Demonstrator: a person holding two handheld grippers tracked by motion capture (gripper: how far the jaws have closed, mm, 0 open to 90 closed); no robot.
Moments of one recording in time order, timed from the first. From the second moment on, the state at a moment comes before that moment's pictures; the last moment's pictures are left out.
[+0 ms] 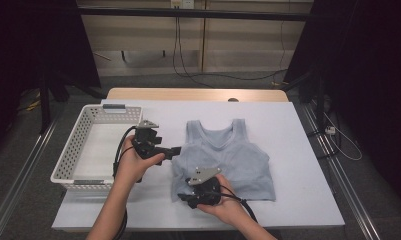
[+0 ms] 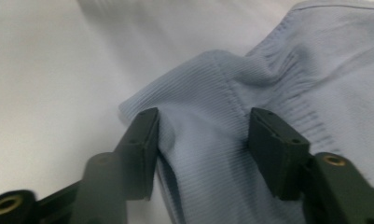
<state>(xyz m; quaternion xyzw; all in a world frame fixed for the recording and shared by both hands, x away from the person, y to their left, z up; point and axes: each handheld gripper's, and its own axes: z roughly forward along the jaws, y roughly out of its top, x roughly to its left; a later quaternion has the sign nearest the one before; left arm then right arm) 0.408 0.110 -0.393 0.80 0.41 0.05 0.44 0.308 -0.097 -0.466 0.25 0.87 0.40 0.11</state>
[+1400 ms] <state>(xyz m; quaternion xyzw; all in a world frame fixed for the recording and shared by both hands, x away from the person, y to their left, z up) 0.484 0.063 -0.428 0.81 0.41 0.08 0.41 0.293 -0.127 -0.441 0.27 0.83 0.48 0.06</state>
